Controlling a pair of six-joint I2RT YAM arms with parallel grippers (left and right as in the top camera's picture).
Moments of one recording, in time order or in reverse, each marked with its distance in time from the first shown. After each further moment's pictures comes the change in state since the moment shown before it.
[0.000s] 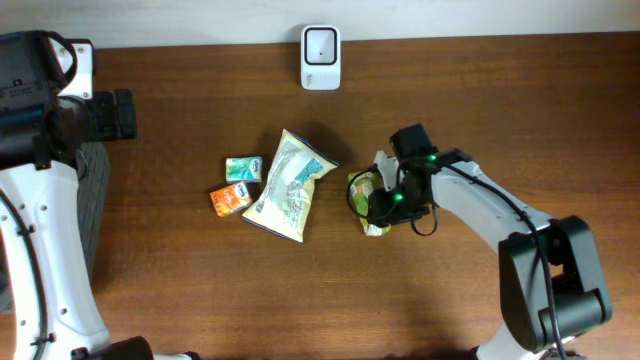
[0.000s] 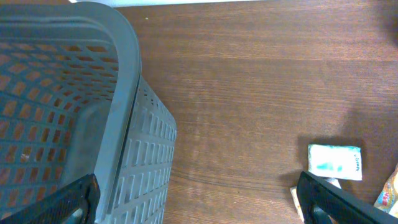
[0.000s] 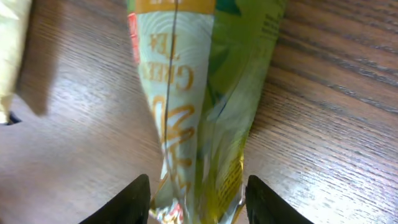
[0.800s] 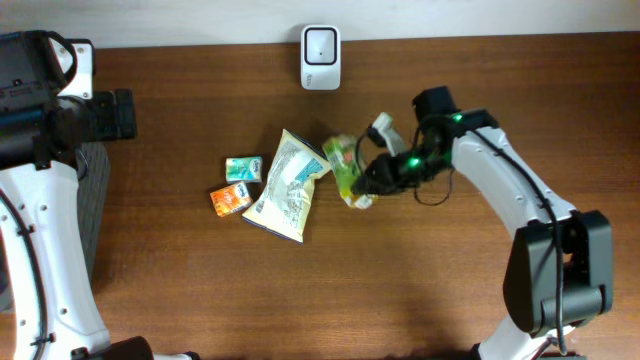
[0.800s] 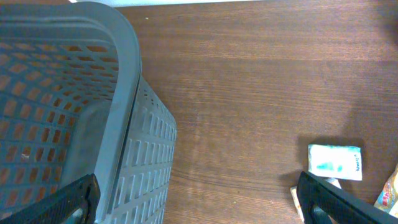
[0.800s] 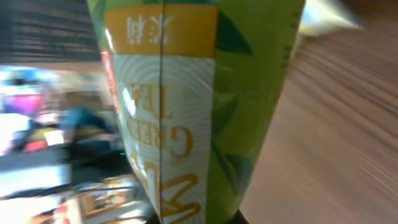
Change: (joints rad) left arm 0.000 0.000 0.000 0.000 0.000 0.000; right arm -0.128 0.049 0.276 -0.233 -0.690 -0.226
